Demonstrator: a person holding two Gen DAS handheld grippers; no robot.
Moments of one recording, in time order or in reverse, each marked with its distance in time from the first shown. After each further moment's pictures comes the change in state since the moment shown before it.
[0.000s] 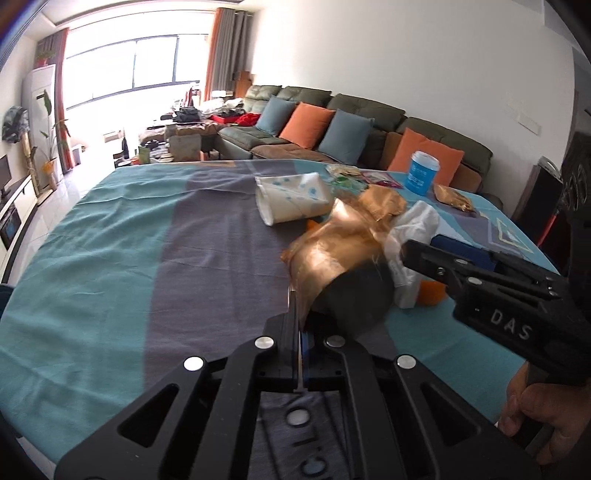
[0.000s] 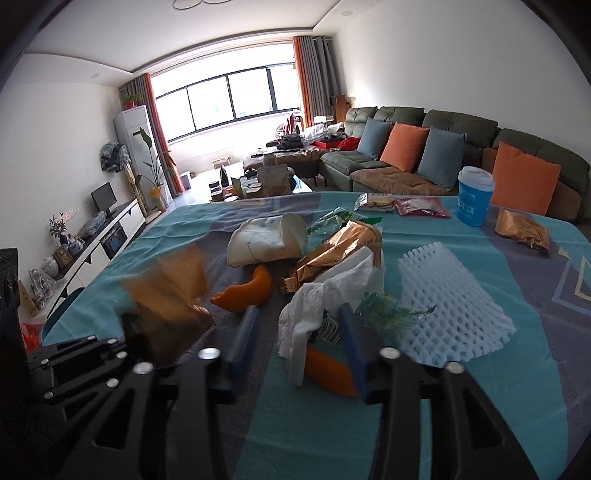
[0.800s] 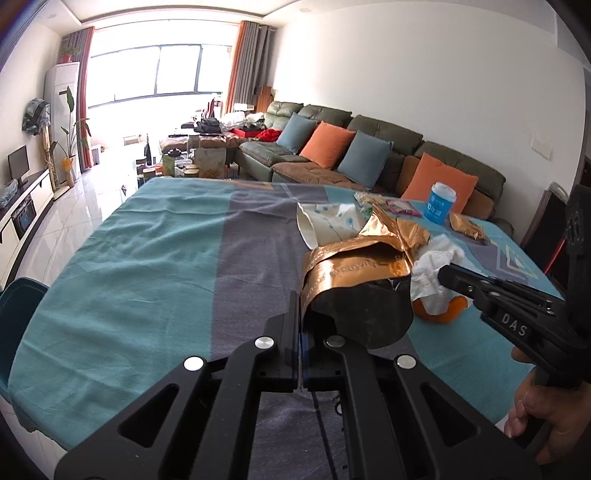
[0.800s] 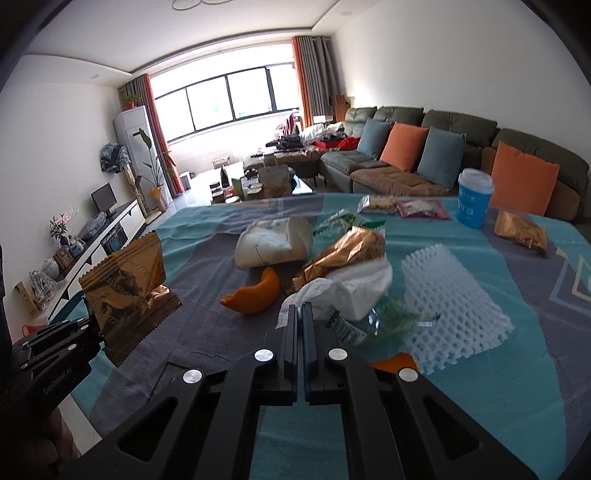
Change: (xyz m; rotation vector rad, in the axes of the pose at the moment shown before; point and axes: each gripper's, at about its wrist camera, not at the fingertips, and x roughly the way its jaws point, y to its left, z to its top) left arm -0.035 0.030 0.008 -0.067 -0.080 0.045; right arm -0.013 0.009 0.003 -0.010 -0.018 -0.009
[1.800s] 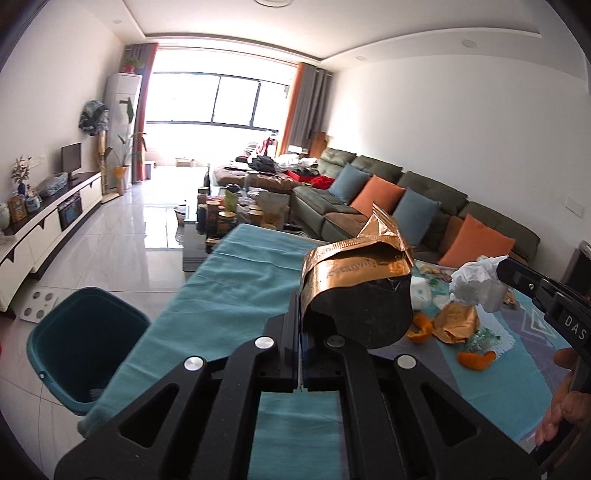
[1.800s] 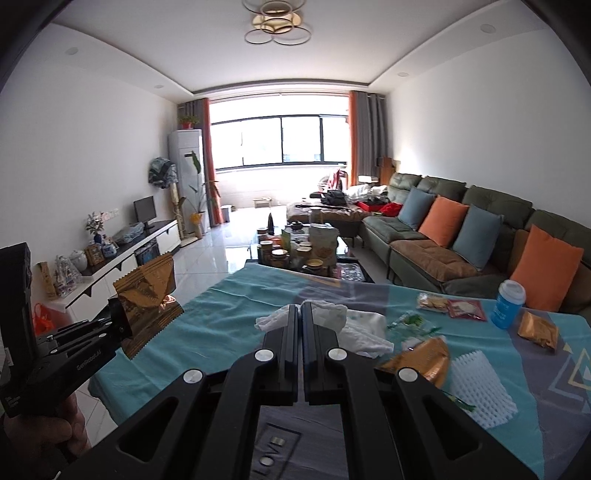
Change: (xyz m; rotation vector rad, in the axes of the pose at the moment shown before) left arm -0.092 0.089 0.021 -0.137 -0.187 0.178; right arm -0.052 0.097 0.048 -0.186 -0.200 0.121
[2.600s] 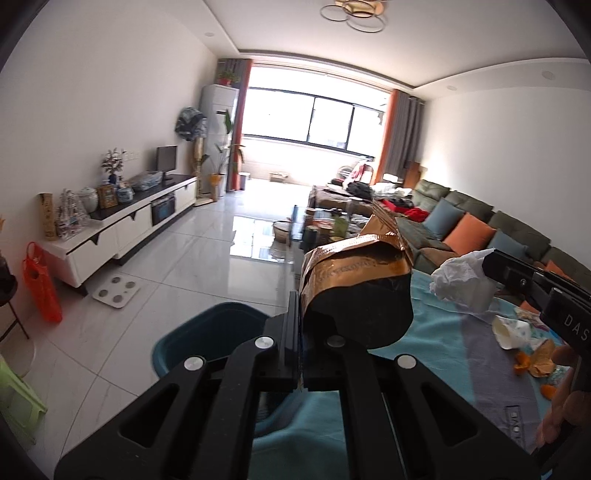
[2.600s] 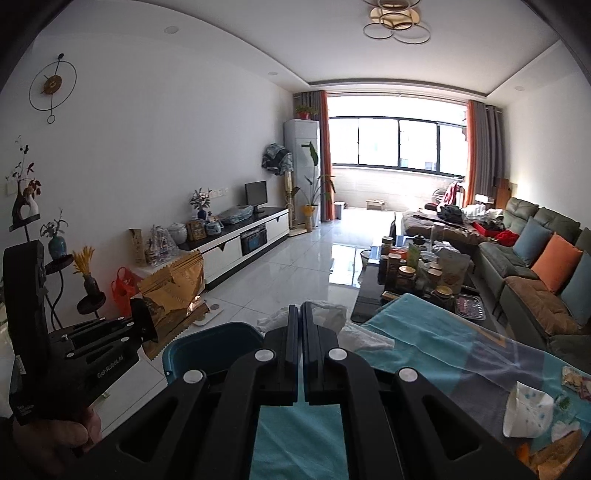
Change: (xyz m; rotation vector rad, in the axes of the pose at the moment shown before) left arm -0.088 0.174 0.023 -0.135 -0.091 0.367; right arm 0.084 0.163 0.041 -0.183 0.023 0.429
